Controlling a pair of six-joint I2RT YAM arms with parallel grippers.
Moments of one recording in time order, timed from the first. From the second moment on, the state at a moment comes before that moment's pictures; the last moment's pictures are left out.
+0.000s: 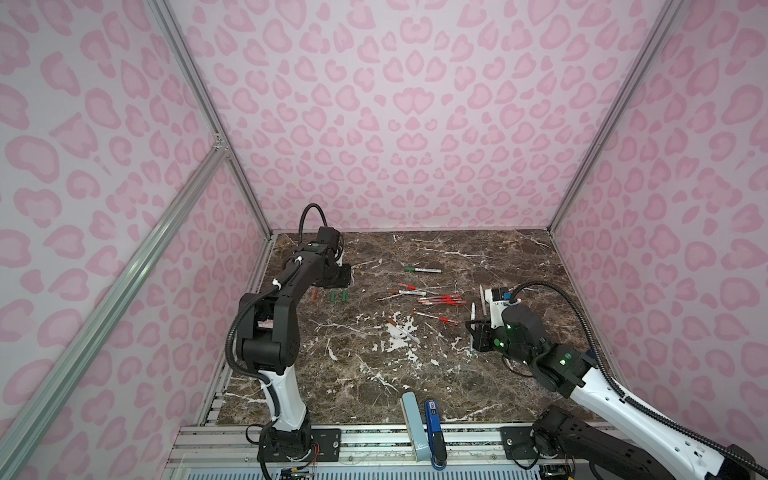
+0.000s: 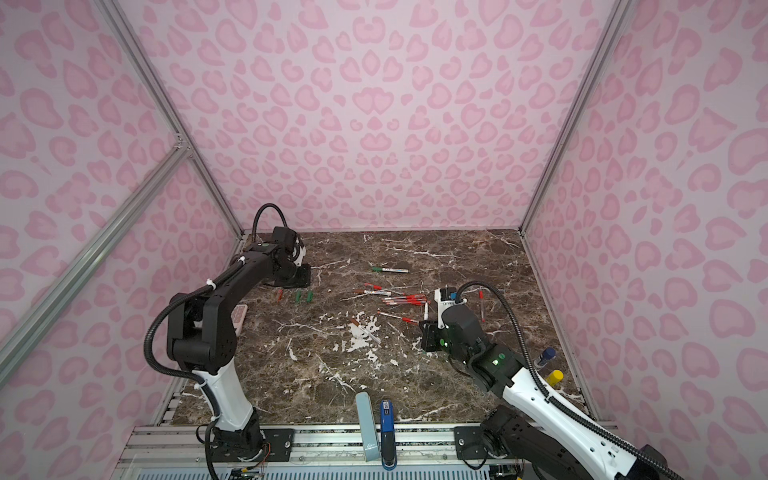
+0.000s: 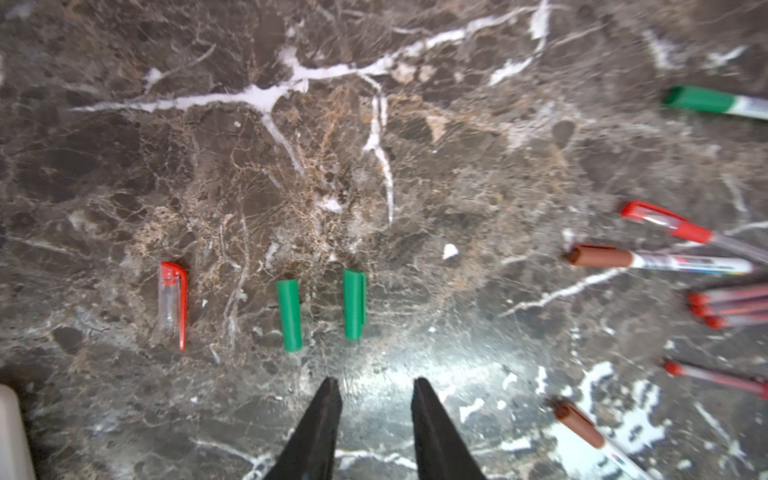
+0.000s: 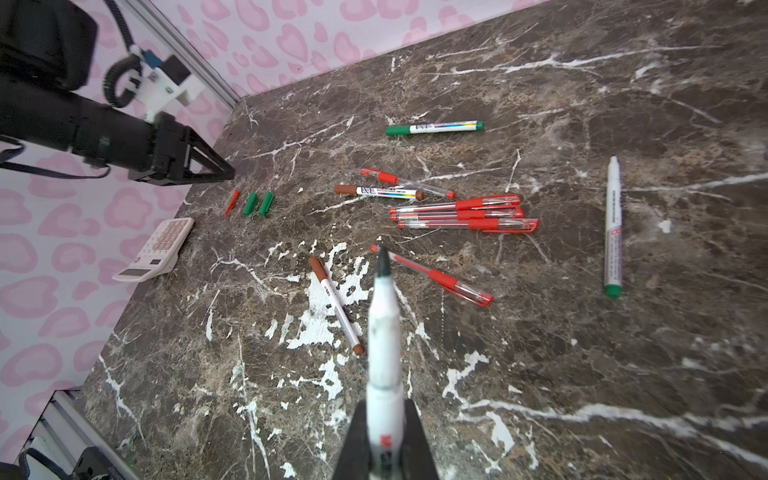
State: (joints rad) left arm -0.15 1.84 1.49 -0.84 0.09 -0.15; right arm 0.64 0.86 0.68 -0.45 0.04 0.57
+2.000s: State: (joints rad) left arm 0.04 0.97 0.82 -0.43 0.33 -0.08; right arm 0.19 1.98 1.30 -0.55 -0.14 0.22
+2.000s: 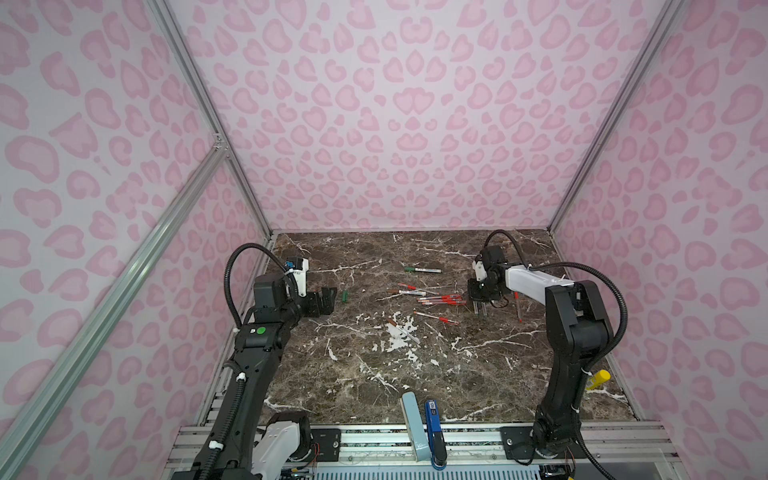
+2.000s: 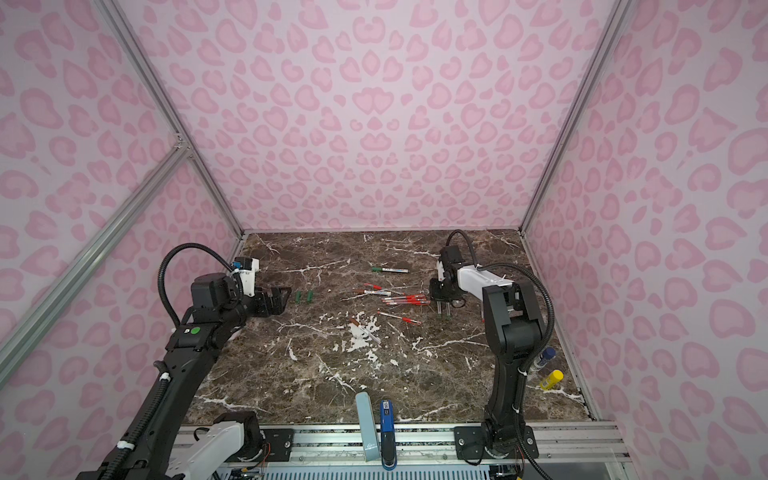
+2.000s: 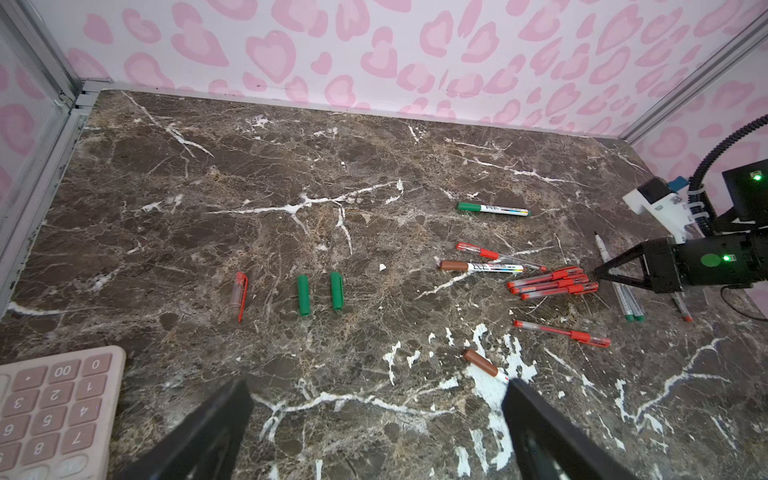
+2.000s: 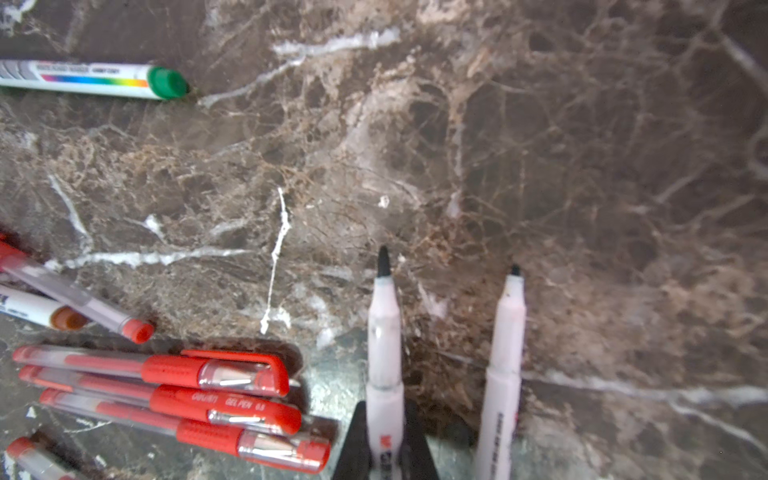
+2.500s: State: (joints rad) left arm 0.05 0.98 0.82 -0.43 0.33 -0.09; right arm 0.20 1.93 1.28 -0.56 -0.11 0.22
